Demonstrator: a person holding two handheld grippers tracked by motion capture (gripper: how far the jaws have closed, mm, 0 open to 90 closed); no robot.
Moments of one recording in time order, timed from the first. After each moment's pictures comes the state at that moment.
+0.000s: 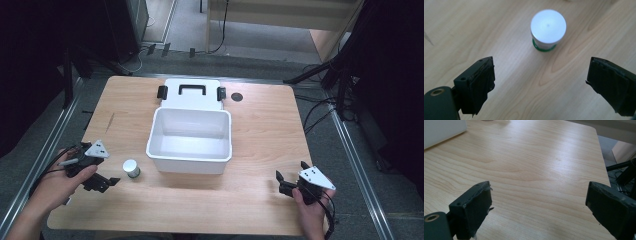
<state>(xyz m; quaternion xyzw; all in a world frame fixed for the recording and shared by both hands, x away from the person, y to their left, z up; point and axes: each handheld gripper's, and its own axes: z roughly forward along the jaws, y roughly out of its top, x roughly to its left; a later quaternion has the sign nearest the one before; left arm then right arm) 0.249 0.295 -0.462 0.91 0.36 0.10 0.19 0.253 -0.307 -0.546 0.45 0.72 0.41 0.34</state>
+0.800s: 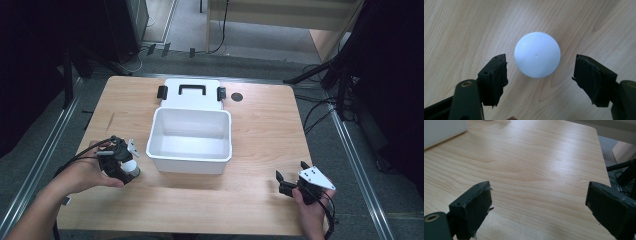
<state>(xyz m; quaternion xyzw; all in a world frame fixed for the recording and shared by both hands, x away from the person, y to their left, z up) 0.284 0.236 -0.473 0.95 0.30 0.09 0.07 0.253 -0.307 -0.546 0.45 0.72 0.41 0.34</state>
